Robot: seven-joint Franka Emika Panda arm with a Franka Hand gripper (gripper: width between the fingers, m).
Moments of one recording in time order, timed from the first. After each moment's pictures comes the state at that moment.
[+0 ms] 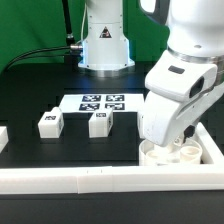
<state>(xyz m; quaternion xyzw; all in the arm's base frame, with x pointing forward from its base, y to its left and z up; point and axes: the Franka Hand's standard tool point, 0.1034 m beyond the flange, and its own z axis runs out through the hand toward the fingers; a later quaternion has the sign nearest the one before) 0.584 0.112 0.028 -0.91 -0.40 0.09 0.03</state>
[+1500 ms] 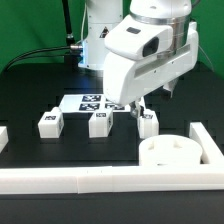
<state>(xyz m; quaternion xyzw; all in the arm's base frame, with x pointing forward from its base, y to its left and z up) 0.543 0.063 0.071 -0.94 -0.33 0.09 0.02</state>
